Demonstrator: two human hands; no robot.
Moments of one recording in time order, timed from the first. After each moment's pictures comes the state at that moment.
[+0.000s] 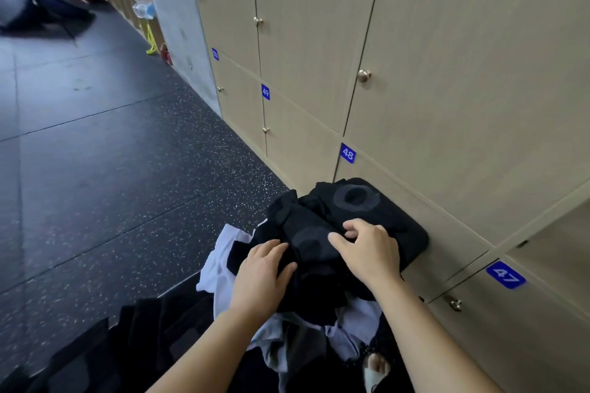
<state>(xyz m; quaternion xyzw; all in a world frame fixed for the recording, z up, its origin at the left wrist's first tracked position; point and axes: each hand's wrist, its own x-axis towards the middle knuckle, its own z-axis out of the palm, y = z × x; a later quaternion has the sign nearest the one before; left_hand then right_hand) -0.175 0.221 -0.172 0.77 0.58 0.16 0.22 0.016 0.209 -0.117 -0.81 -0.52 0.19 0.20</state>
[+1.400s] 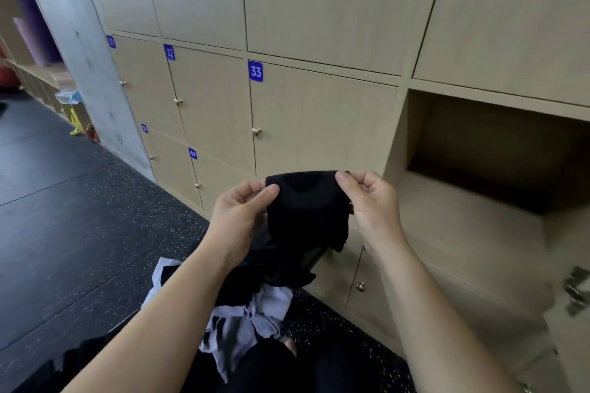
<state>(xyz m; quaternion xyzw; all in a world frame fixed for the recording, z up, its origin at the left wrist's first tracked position) -0.078 0.114 0.057 0.49 0.26 0.46 0.69 0.093 0.040 0.068 -0.54 -0.35 0.27 0.71</state>
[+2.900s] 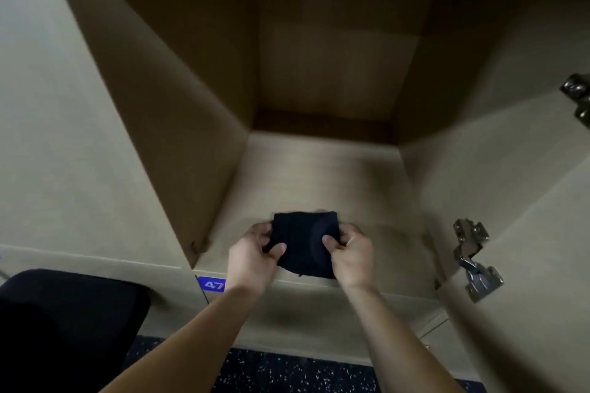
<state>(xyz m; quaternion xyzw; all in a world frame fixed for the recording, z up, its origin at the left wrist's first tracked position) 0.321 0.135 -0.172 0.79 0.35 0.15 0.48 0.428 0.010 -0.194 -0.88 -0.09 0.05 0.47</state>
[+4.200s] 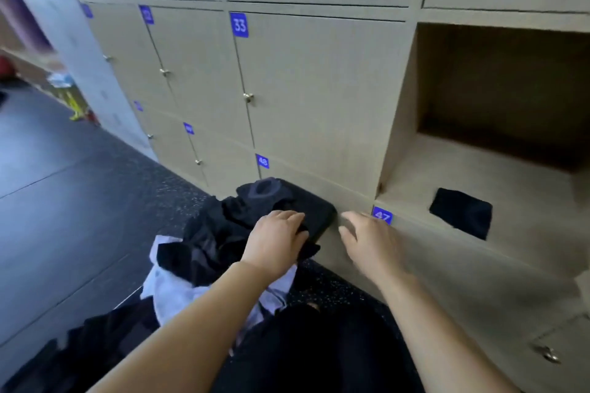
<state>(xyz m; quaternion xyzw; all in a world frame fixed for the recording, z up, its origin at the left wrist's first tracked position) -0.038 0.125 -0.066 0.92 0.36 0.12 0.09 0.122 0.028 -0.066 -0.82 -0.52 0.04 0.24</state>
